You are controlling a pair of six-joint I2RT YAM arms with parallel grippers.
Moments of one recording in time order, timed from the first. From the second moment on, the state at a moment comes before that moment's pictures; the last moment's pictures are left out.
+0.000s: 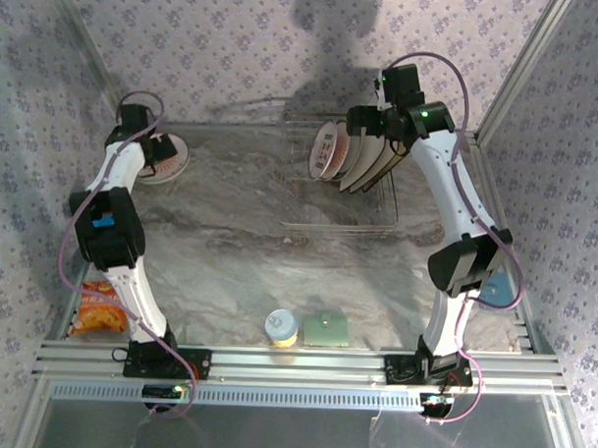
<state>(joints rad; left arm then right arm) 0.13 2.01 1.74 -0.62 -0.15 -0.34 0.32 1.90 2.19 -1.01 0.10 0.19</state>
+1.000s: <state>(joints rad) -0.13 1.84 2.00 -1.04 -0.18 -0.12 0.49 2.41 2.57 -1.09 0.31 0.25</state>
